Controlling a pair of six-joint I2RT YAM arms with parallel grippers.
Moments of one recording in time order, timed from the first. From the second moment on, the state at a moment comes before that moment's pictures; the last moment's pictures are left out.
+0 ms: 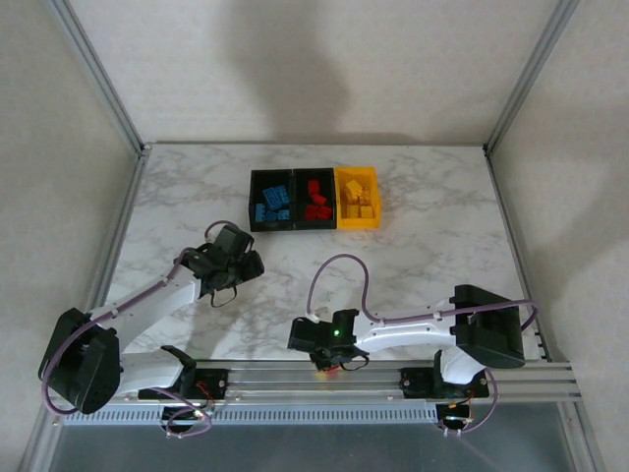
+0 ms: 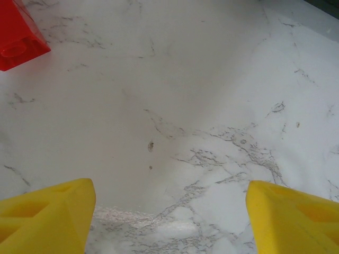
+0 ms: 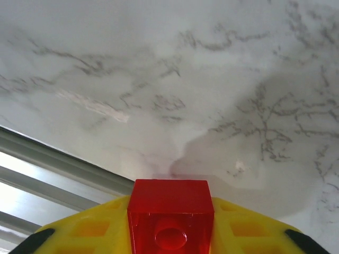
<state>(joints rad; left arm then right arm) -0.49 1.23 0.72 -0.57 -0.16 -0.87 1.45 1.58 0.91 -0.74 0.11 1.00</state>
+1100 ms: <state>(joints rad) -0.50 1.12 0.77 -0.48 -0.09 -0.92 0.64 1.96 1.64 -0.55 0.09 0.51</state>
